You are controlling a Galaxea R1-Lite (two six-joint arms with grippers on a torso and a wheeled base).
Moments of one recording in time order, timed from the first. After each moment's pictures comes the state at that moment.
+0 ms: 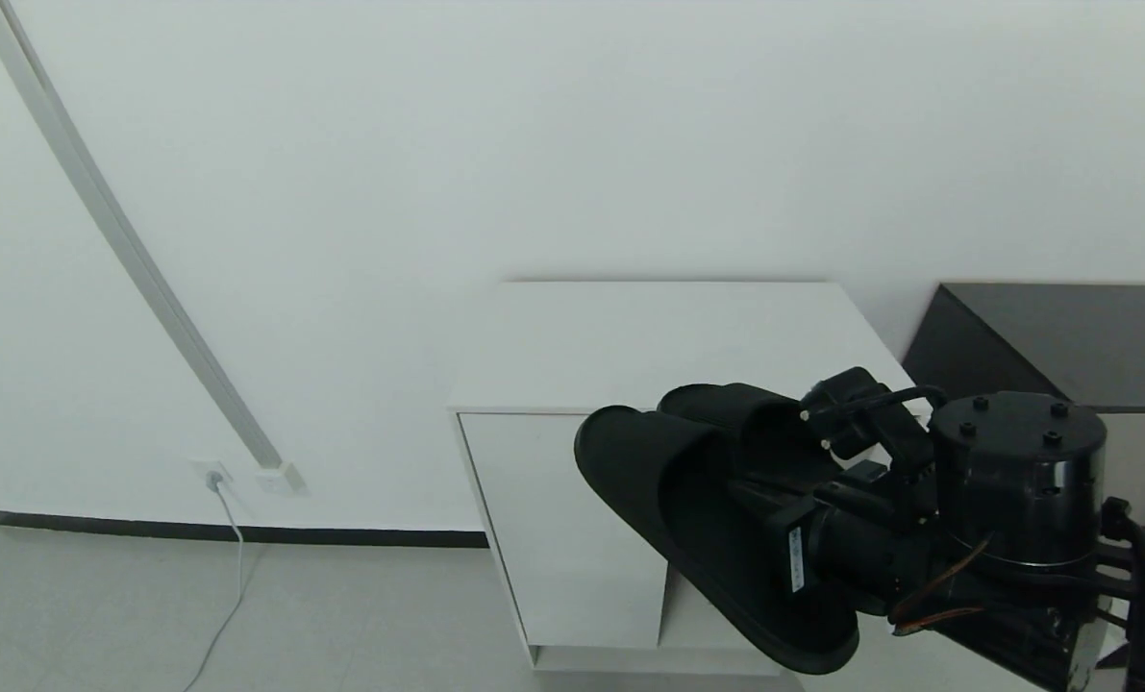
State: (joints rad) left arm 0.00 0.00 0.00 0.00 -0.01 -0.08; right arm 0.82 1.61 -0.62 -0.71 -0.22 0.11
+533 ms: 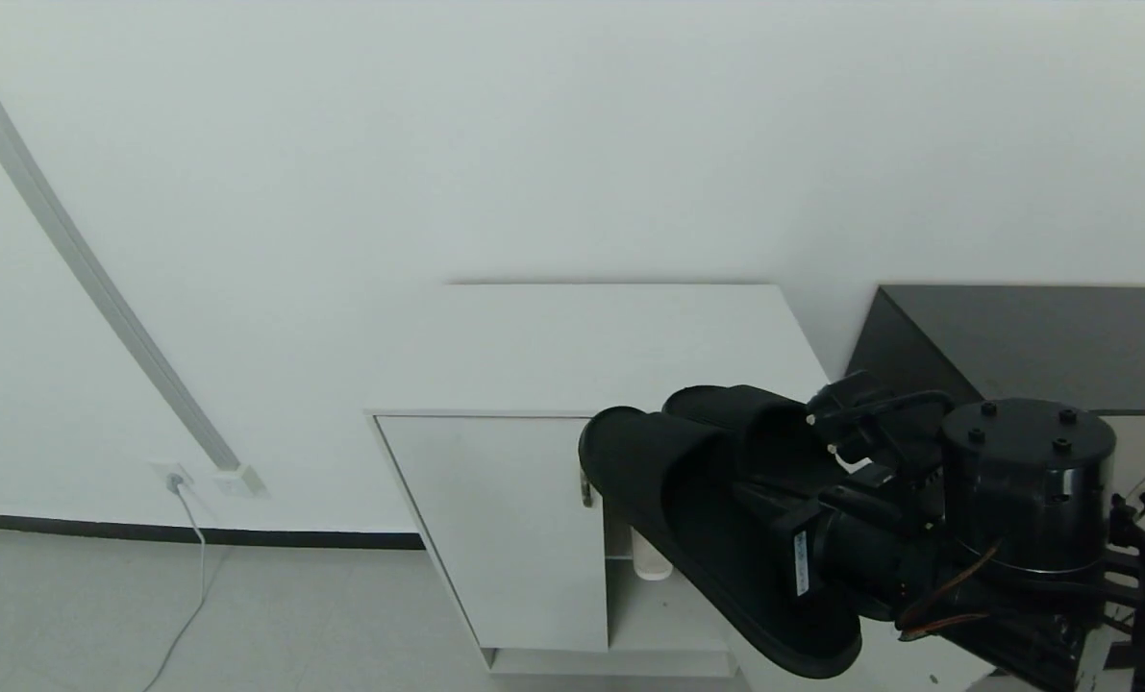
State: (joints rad) left arm 0.00 0.00 0.00 0.00 -0.01 -0.08; right arm 0.82 1.61 -0.60 -0.73 -0.22 0.11
